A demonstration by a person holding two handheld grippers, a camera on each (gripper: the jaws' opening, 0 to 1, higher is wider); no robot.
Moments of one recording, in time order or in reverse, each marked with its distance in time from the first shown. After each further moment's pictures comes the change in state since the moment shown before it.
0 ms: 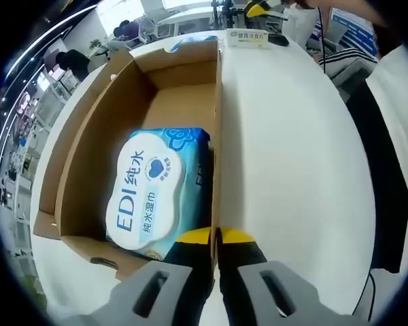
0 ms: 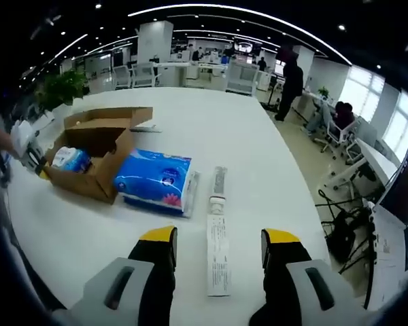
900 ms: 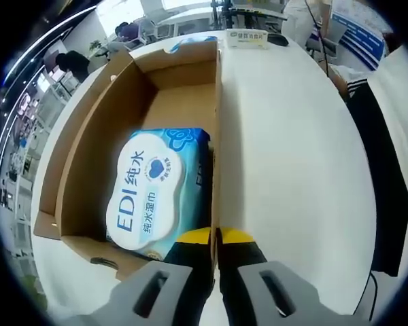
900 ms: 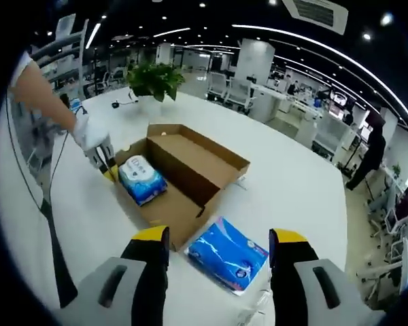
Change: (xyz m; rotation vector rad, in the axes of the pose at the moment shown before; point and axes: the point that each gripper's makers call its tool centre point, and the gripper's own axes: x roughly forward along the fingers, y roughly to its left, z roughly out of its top) left arm 0.000 0.000 -0.001 0.005 -0.003 0.005; right arm -0.001 0.128 0.129 -0.443 -0.175 0.458
